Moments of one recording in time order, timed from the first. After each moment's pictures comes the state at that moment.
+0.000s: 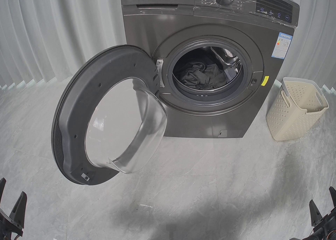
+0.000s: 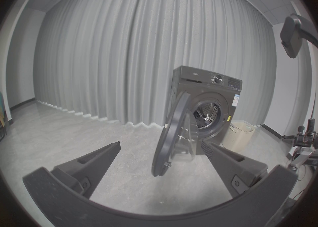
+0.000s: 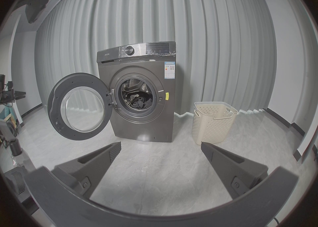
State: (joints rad) left arm -0.05 0.17 -0.23 -0.01 -0.03 -0.10; right arm 0.00 0.01 -0.02 0.02 0.01 -0.01
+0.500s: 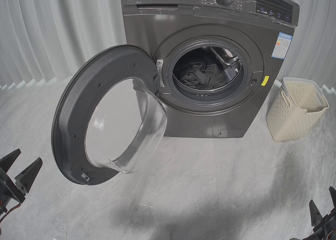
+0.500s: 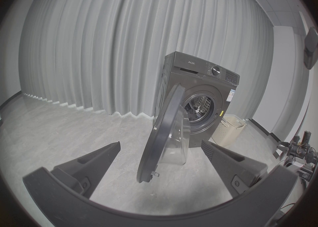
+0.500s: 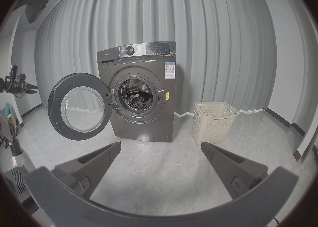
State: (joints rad) left arm -0.12 0.64 -0.32 -0.25 -0.09 -0.12; right arm 0.01 0.01 -0.02 0.02 0.01 -0.01
